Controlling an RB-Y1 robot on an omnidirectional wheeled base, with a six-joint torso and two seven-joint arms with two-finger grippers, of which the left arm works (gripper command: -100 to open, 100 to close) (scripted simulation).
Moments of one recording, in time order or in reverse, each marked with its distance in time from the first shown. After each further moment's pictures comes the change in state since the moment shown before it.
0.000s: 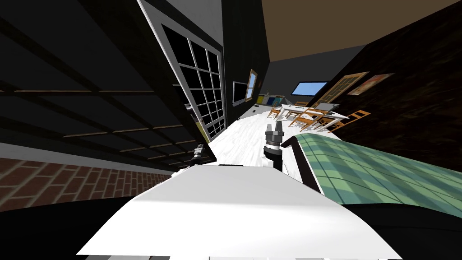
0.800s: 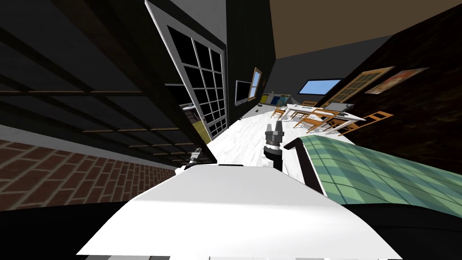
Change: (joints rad) arm 0.119 0.091 -0.098 -0.017 -0.073 -0.154 0.131
